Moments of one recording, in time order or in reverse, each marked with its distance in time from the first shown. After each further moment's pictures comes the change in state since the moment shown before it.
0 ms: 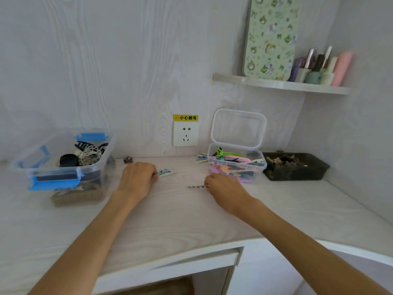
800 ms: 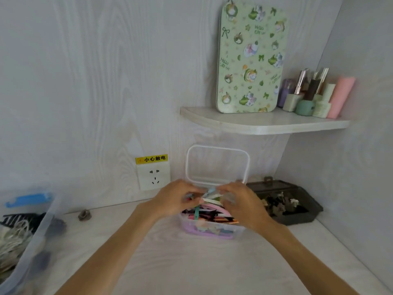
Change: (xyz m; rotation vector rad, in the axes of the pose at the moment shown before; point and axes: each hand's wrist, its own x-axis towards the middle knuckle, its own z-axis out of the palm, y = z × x) left_hand 0.142 0.124 -0.004 -0.540 -0.412 0.450; right_hand 0.046 0.143 -0.037 0.533 0.125 0.270
